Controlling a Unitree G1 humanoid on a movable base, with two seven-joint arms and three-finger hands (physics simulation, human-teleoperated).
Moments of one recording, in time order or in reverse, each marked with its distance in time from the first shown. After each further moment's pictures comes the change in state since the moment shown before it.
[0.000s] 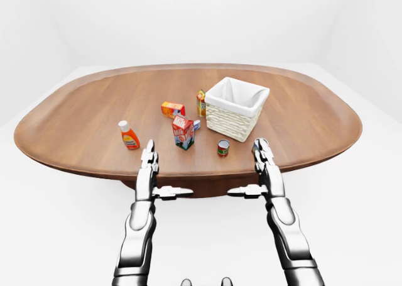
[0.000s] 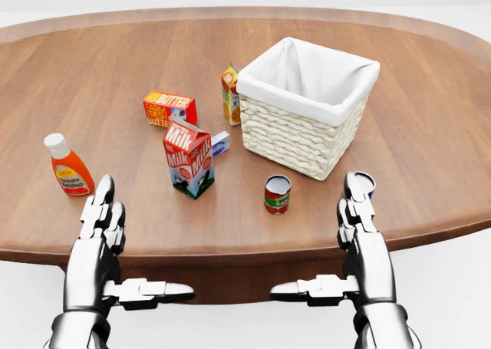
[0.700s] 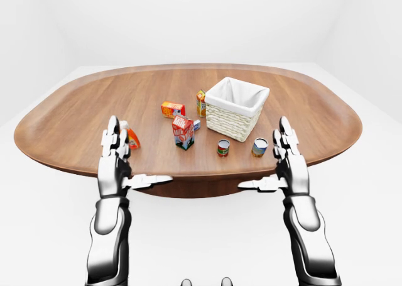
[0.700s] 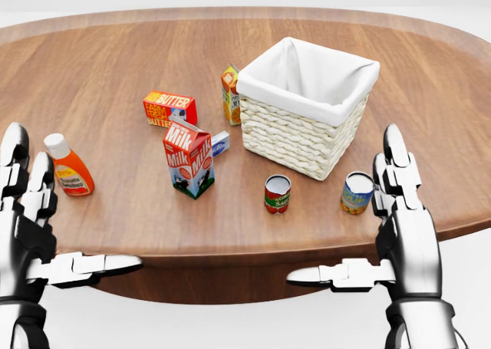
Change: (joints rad) left arm 0.018 0.044 0.138 -0.353 -0.066 0.097 -0.023; right arm 0.065 -0.014 -0.025 -0.392 -0.079 0.095 0.005
